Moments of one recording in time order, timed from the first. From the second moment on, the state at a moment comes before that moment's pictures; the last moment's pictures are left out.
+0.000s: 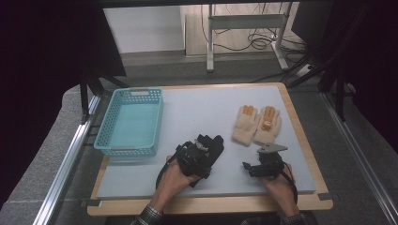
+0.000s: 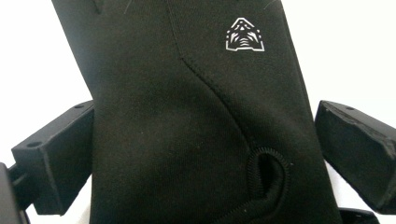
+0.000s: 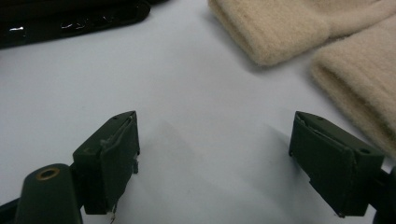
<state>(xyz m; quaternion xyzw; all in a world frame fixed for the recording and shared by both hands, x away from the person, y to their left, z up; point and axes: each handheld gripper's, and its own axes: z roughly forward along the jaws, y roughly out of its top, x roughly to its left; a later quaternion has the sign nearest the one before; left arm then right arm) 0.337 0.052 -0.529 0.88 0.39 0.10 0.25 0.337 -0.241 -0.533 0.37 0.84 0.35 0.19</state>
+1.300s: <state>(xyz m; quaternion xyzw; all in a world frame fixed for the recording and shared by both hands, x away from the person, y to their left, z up) 0.361 0.102 -0.472 0.84 0.43 0.13 0.31 0.336 -0.241 -0.533 0.37 0.84 0.35 0.19</state>
